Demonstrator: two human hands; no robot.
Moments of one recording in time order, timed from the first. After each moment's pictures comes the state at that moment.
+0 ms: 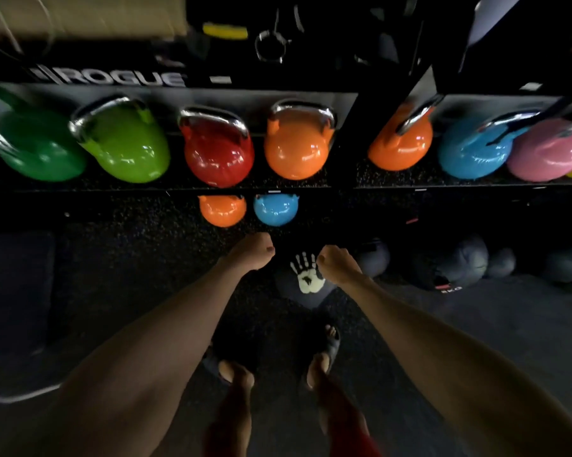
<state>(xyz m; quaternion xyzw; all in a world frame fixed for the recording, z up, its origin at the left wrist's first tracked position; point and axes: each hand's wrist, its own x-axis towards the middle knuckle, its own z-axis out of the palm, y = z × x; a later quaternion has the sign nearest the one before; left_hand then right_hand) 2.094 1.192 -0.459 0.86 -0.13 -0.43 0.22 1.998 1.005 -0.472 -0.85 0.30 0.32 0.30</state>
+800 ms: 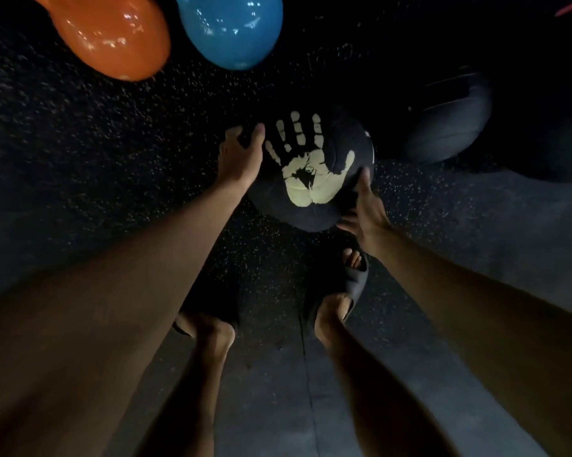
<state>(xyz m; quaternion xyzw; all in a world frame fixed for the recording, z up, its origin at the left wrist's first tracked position) 2.037 1.103 -0.888 0.84 0.14 -0.37 0.38 1.889 0.942 -0.895 -0.47 0.61 0.20 0.61</state>
